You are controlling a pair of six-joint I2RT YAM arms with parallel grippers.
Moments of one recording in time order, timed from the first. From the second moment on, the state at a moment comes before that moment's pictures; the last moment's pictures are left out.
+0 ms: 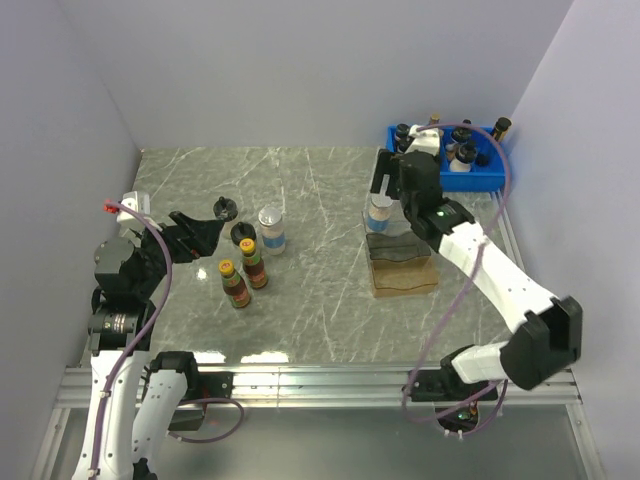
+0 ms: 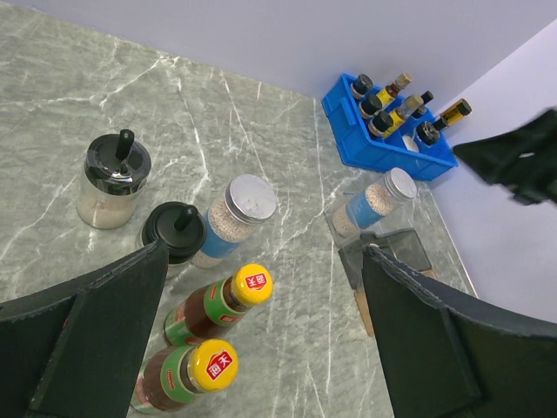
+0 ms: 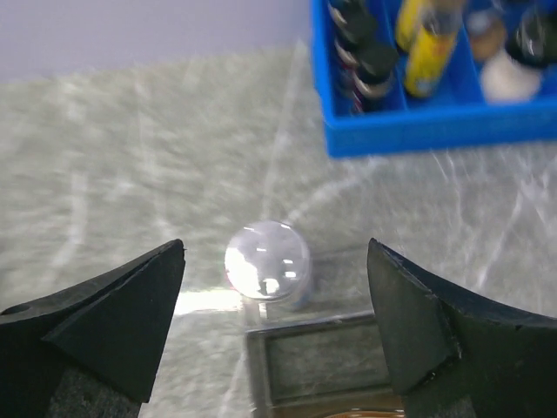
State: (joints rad) left arm 0.01 0.56 0.80 -0.35 0.32 -0.52; right arm 0.45 1.40 1.19 -0.20 0.45 0.29
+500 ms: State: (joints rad) left arm 0.01 0.57 0.80 -0.34 0.32 -0.52; right arm 0.75 1.53 1.31 -0.24 -0.05 0.10
